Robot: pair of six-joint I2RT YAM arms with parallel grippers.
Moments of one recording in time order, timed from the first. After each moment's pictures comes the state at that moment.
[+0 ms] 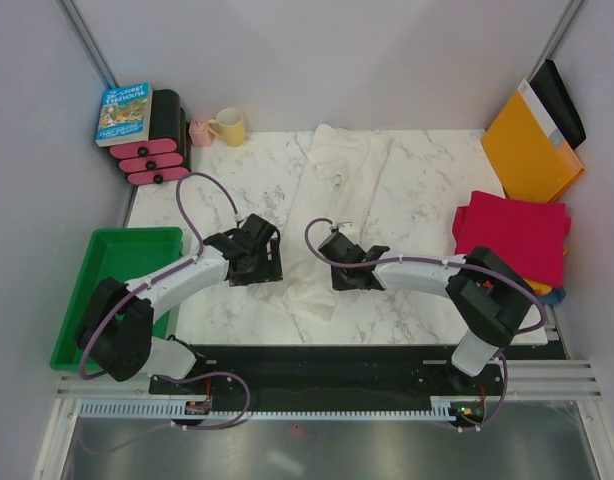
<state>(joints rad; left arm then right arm) -0.60 1.39 0.85 -0.62 -0.18 -0.66 0.87 1.69 0.94 -0.31 0.26 0.68</state>
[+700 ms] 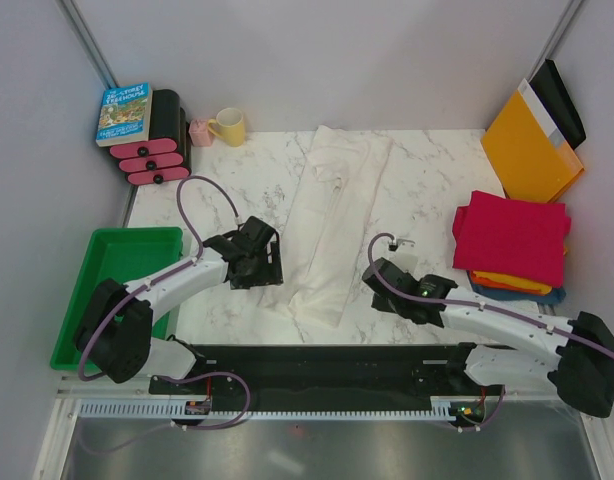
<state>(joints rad) -0.60 1.38 0.83 -0.61 -0.14 -0.66 0.93 1.13 0.66 -0.62 0.45 1.01</state>
